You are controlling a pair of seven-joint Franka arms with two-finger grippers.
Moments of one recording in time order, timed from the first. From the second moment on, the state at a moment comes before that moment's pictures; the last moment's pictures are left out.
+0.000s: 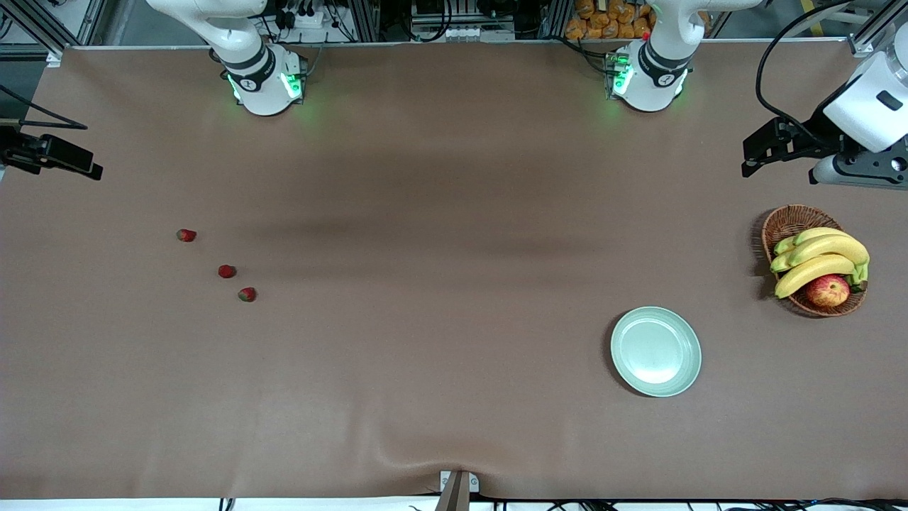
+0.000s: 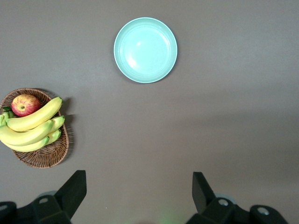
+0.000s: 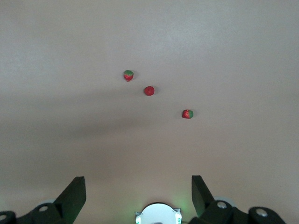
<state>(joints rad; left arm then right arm) -0.05 0.00 -0.09 -1.50 -0.02 1.50 -0.03 -0.05 0.05 -0.02 -1.44 0.02 1.34 0.05</state>
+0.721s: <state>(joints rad) -0.05 0.00 -0.09 -1.50 -0.02 1.50 -0.03 -0.06 0.09 -0.02 -1.50 0.02 1.44 0.05</state>
